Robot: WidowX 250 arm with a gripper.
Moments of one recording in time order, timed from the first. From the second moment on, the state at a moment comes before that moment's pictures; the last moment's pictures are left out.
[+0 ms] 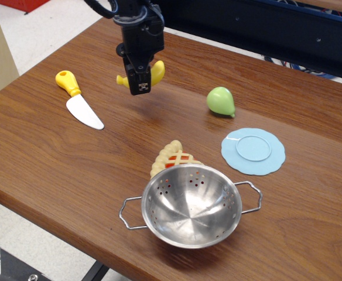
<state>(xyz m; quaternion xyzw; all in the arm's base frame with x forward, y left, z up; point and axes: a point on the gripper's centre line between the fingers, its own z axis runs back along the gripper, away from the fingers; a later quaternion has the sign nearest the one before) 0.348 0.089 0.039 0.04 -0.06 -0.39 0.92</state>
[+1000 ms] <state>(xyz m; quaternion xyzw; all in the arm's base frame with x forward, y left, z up) 0.337 0.095 0.023 0.03 0.01 -0.36 0.93</state>
